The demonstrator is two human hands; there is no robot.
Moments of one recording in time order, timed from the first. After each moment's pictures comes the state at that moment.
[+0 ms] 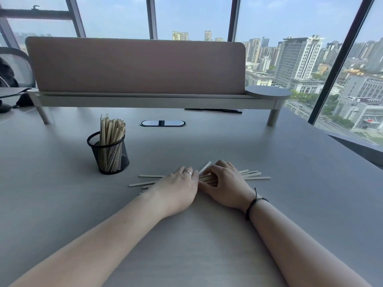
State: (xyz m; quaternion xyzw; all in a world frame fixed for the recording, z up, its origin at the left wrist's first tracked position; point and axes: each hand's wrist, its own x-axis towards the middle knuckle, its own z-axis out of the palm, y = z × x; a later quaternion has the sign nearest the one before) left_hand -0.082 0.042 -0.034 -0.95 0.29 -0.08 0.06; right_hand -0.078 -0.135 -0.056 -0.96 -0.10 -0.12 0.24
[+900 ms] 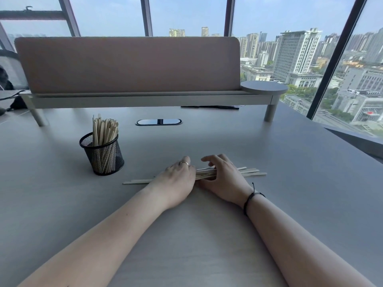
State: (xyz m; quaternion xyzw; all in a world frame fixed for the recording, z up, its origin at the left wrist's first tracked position) left_hand -0.069 0.033 -0.030 -0.95 0.29 -0.07 0.04; right_hand -0.076 -0.141 -0.051 -0.94 -0.08 -0.12 0.32
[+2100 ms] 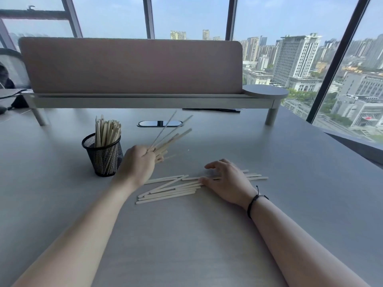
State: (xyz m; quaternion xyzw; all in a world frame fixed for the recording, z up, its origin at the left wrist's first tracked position) left_hand -0.042 0.104 -0.005 -0.85 0.09 -0.10 -0.51; right_hand -0.075 -0.146 -0.048 -0.95 -0.06 -0.10 0.29
